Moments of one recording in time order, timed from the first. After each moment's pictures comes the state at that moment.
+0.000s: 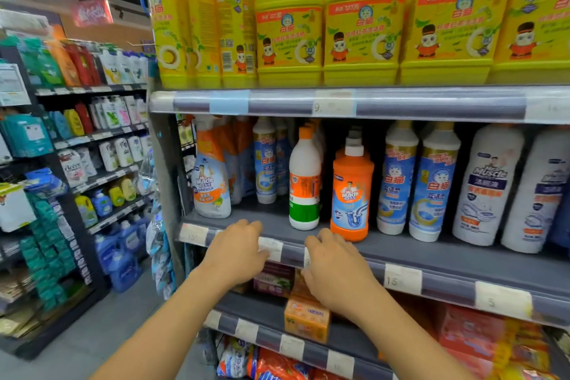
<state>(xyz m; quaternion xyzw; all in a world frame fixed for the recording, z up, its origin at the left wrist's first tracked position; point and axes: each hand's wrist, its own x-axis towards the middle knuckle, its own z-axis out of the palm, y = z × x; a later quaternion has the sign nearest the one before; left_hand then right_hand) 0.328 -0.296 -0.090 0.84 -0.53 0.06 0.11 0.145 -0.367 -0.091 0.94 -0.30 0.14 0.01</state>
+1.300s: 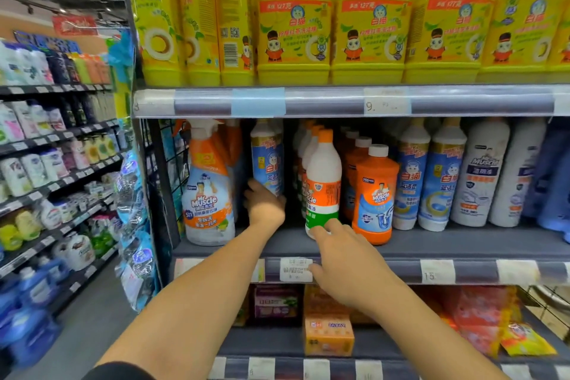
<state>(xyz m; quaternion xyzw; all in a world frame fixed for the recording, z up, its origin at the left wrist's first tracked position) 0.424 -0.462 -0.095 0.78 -0.39 -0.06 0.48 0.236 -0.346 -0.078 0.89 -0.42 0.17 0.05</state>
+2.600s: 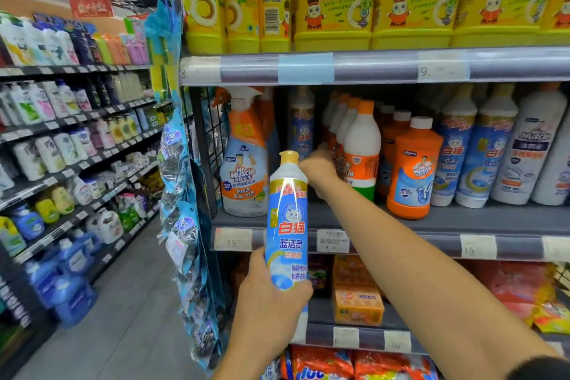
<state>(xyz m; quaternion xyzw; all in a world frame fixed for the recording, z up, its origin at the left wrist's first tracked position) 0.401 -0.211 -0.137 0.70 -0.42 -0.24 0.52 0.382 -0.450 -0.054 0.67 -0.50 0.40 -0.37</state>
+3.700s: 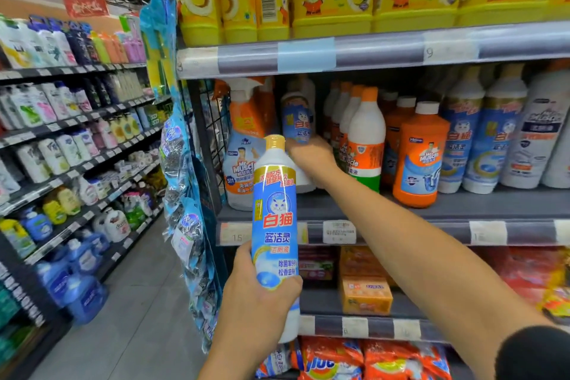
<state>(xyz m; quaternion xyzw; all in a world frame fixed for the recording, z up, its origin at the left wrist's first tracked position) 0.419 -0.189 -0.129 0.69 -0.42 -0.24 0.54 0.396 -0.448 -0.053 0.66 -0.47 0.45 -0.38</state>
